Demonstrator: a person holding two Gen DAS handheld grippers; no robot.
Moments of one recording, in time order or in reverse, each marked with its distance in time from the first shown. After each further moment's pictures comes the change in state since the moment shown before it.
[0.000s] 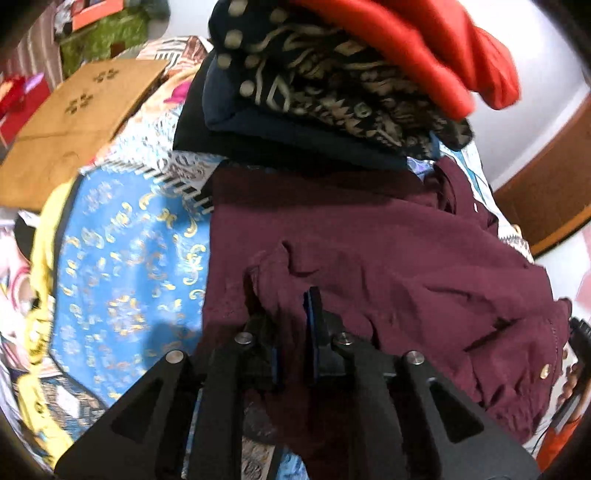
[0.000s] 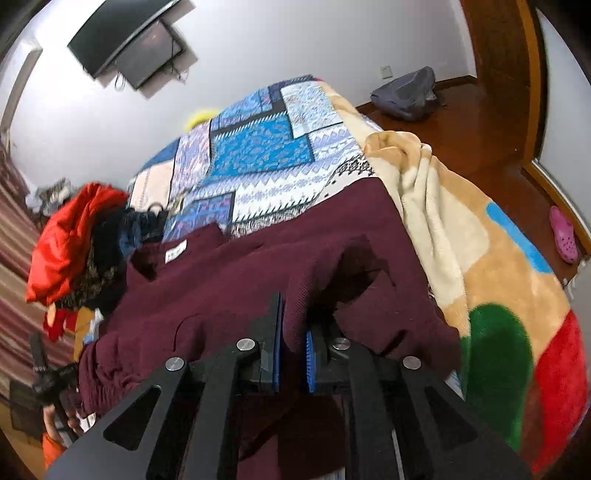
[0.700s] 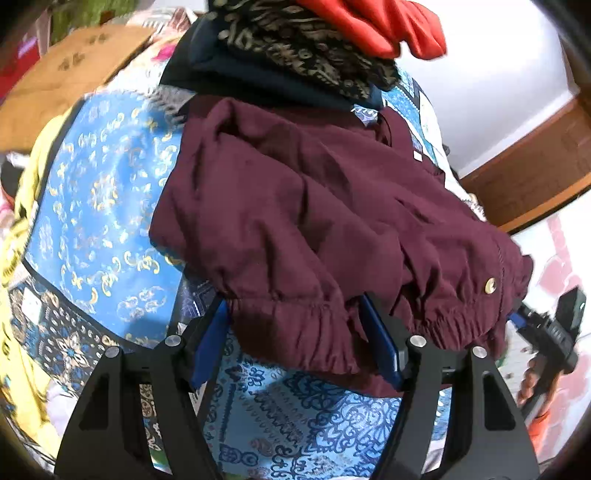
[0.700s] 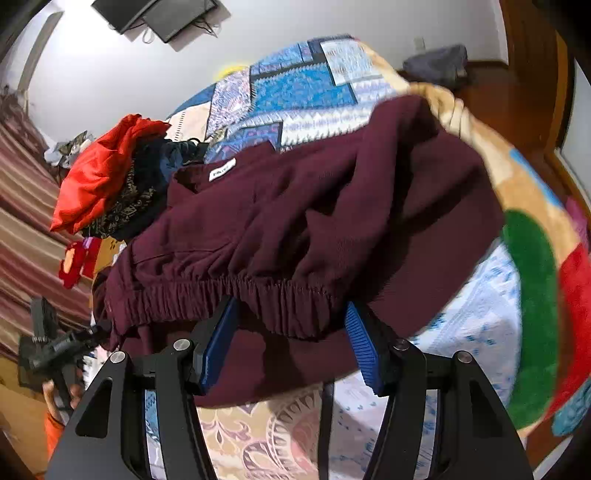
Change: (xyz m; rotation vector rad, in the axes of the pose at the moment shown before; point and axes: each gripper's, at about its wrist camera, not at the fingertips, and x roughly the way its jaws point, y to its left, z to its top) left arm -0.036 -0.021 -0.069 -0.024 0.063 -0.128; right arm -0.002 0.032 -0.056 -0.054 0.154 0.088
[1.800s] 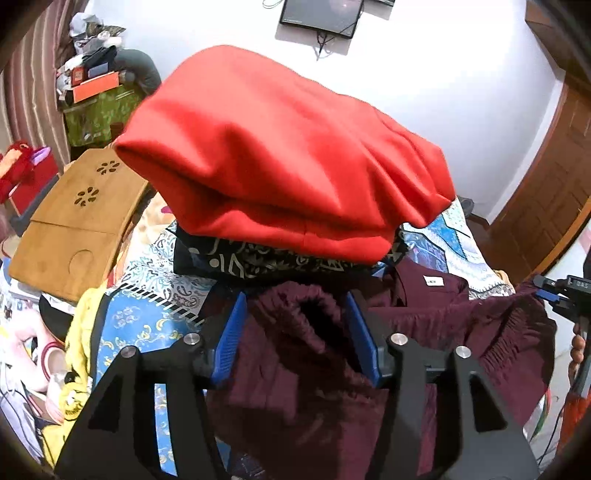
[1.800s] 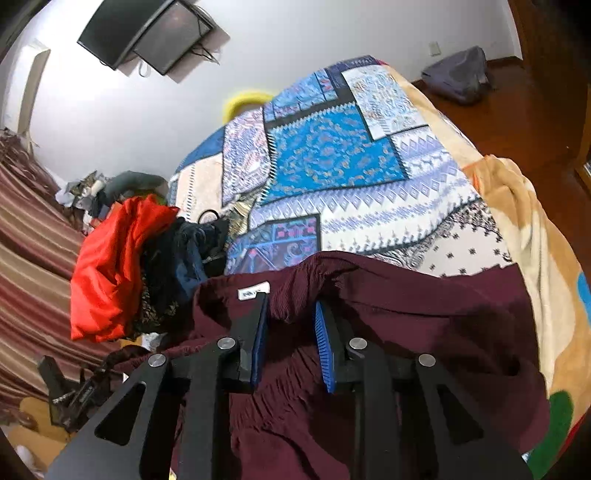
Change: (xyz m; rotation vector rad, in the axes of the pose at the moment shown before) left arm -0.034 -0.024 0.121 0.121 -0.326 0.151; right arm 0.027 0.030 0.151 0.050 -0.041 0.085
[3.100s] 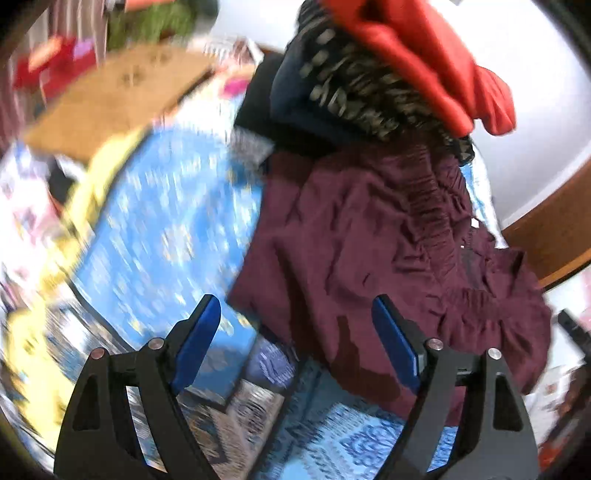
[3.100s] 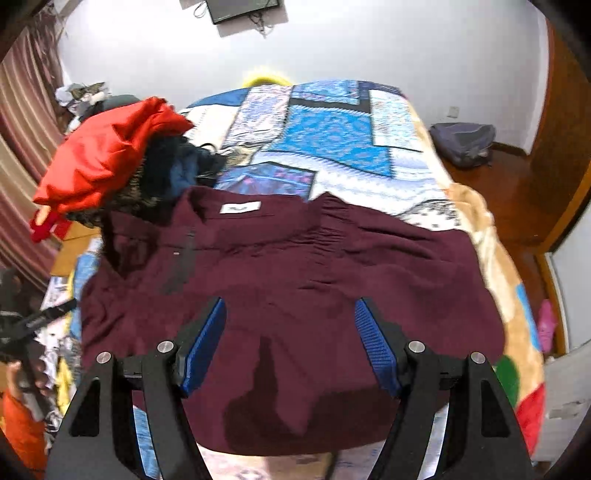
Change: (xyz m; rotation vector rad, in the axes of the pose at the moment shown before) left arm 0.012 0.070 -0.109 -0.299 0.227 -0.025; right arm -0.021 0.041 -0.092 -0.358 -0.010 -0.208
